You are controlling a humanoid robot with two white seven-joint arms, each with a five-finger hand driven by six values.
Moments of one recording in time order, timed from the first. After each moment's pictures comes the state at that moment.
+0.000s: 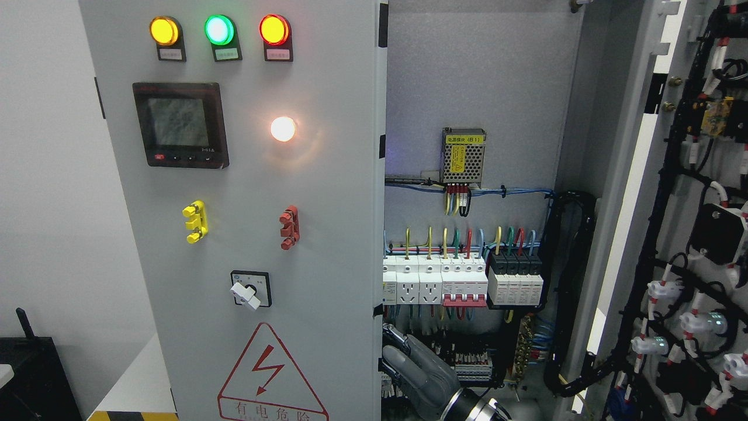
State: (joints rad) left arm 0.00 -0.04 0.18 -0.04 -0.19 -0.25 -0.28; right arm -0.57 0.00 0.26 -1.26 -0.44 0.05 0.62
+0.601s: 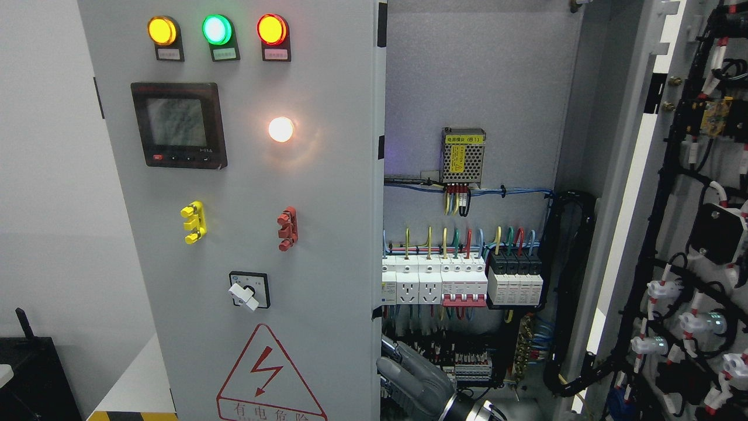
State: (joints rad) left arm 0.00 -0.04 0.18 -0.04 -0.19 -0.25 -0.28; right arm -0.57 0.00 0.28 -1.26 -0.45 0.05 0.70
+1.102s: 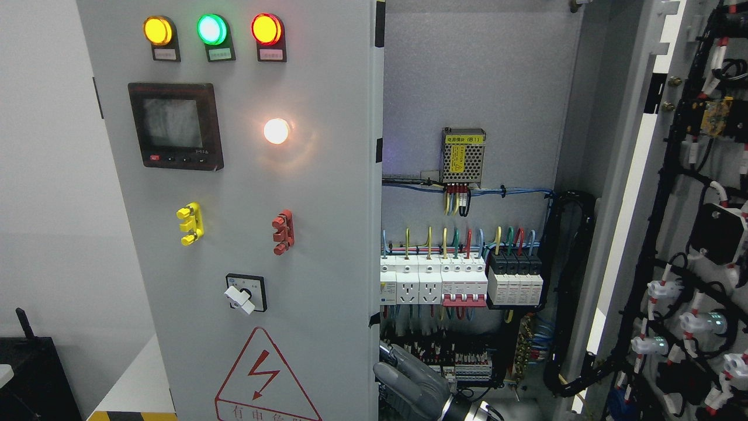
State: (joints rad) left arm 0.00 -0.04 0.18 -0.04 -0.19 -0.25 -0.28; right arm -0.58 0.00 0.29 -1.26 -0.46 0.05 0.74
